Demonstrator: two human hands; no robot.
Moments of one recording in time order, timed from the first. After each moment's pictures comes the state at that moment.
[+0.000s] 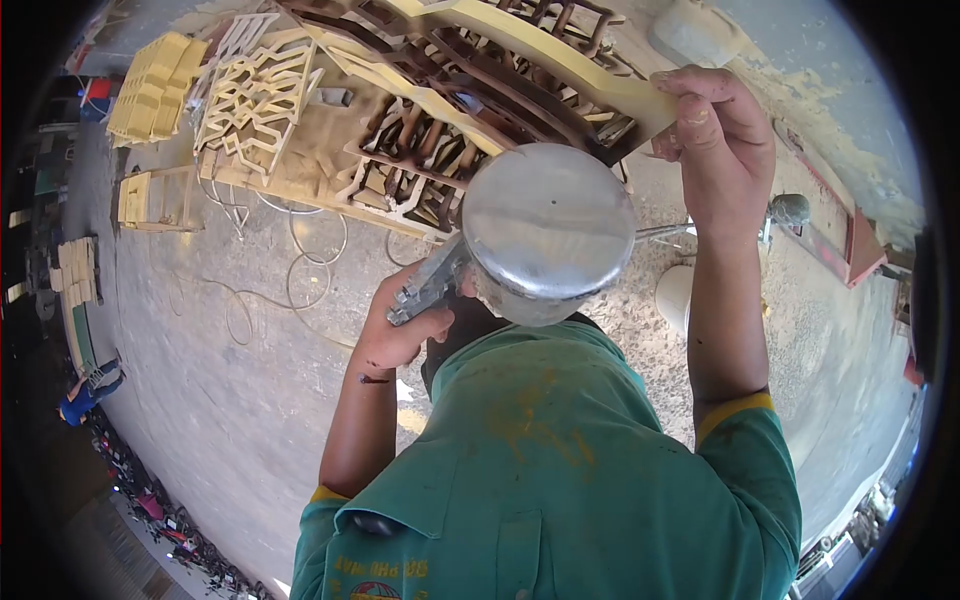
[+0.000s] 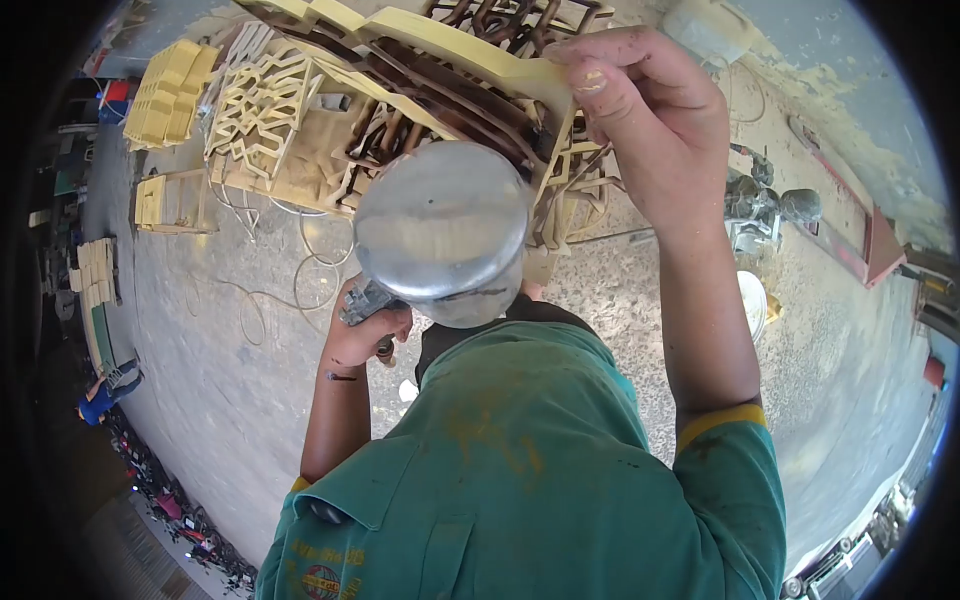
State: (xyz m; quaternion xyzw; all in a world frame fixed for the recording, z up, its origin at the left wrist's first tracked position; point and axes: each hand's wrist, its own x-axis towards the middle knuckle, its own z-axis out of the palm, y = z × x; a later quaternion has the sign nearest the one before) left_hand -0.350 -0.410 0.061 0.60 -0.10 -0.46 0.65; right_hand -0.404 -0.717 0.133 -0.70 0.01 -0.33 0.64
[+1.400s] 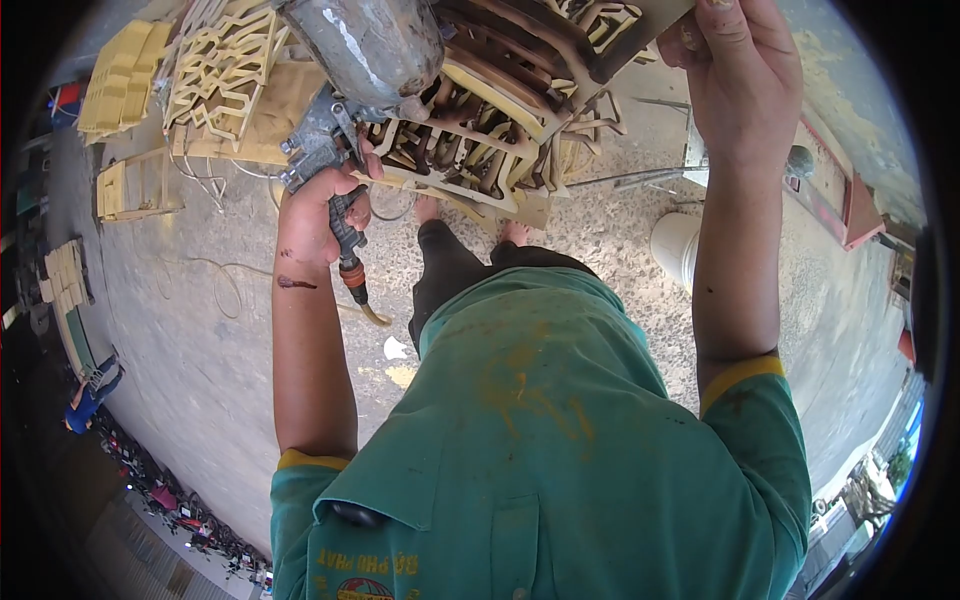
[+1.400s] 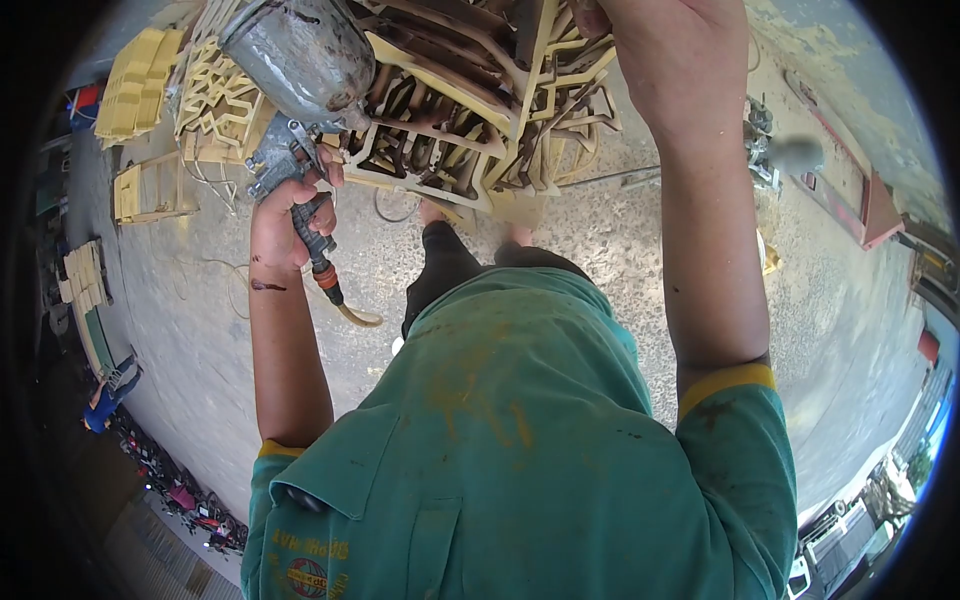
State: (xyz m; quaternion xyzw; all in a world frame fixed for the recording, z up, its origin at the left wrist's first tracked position) left_hand -0.281 -0.414 0.047 0.57 0.00 -0.42 0.70; right_hand -0.394 -0.727 0.125 -0.67 -0.06 -0.36 0.64
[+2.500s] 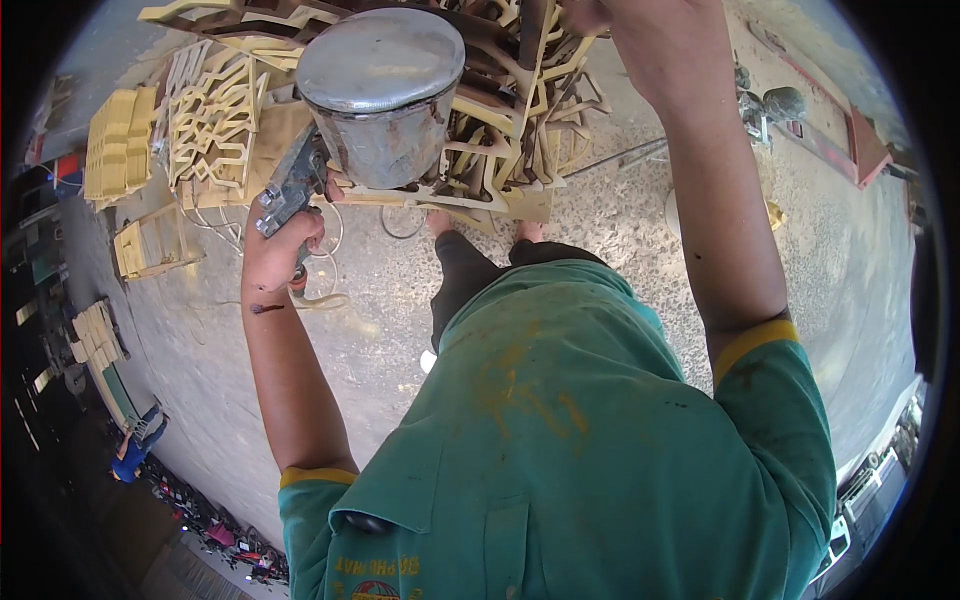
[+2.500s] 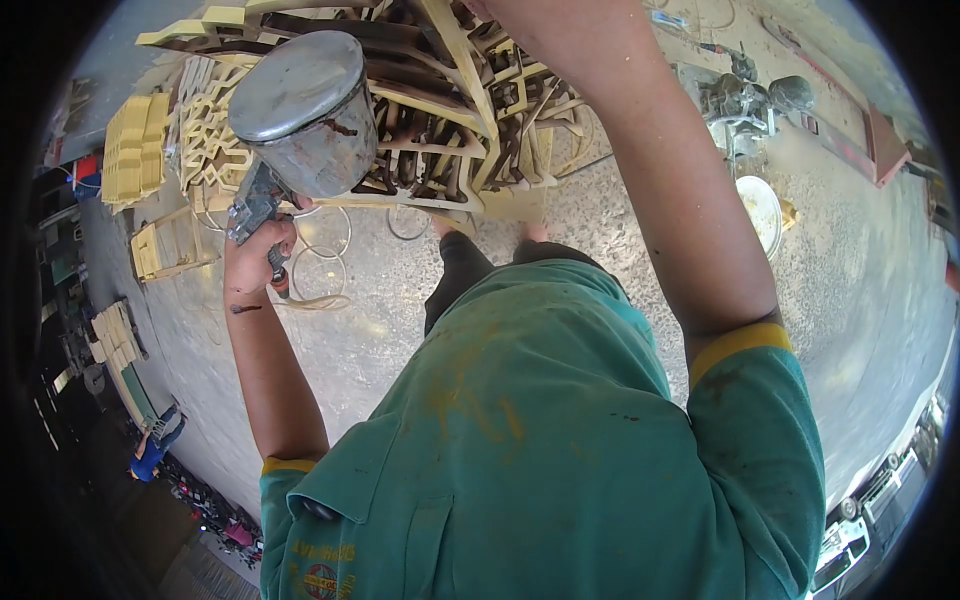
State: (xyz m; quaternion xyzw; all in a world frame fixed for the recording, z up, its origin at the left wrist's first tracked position) left_hand -0.259 -0.408 0.078 0.73 -0.18 -0.37 0.55; right_hand -0.391 -0.730 0.123 -0.66 -0.07 -0.33 0.67
